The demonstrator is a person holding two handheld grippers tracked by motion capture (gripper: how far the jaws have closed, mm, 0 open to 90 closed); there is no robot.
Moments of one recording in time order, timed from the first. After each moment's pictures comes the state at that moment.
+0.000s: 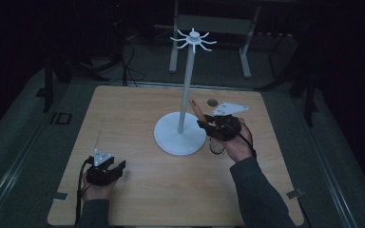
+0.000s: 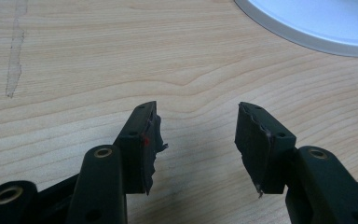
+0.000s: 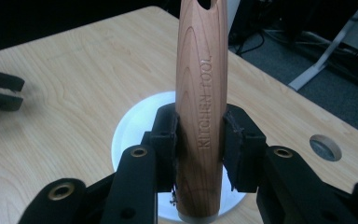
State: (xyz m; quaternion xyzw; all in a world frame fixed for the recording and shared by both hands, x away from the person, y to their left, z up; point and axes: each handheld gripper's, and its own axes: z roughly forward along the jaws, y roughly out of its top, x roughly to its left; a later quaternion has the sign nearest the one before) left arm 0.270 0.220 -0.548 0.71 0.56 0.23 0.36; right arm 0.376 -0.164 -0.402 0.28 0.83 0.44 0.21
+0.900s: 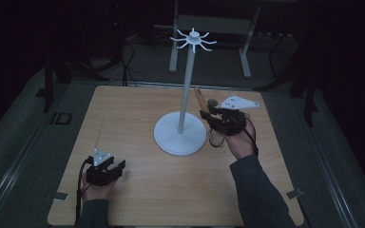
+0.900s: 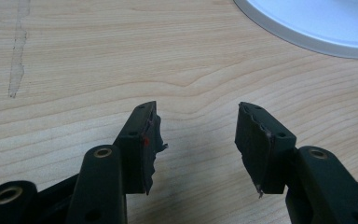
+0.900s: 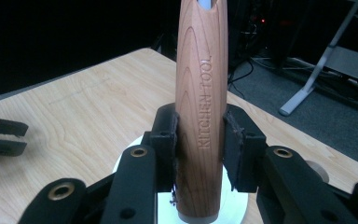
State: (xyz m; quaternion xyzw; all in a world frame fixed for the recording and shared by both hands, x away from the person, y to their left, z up) left arm 0.270 0.221 -0.548 0.71 0.56 0.23 0.37; right arm 0.375 -0.172 -0.380 0.30 0.79 0.49 0.23
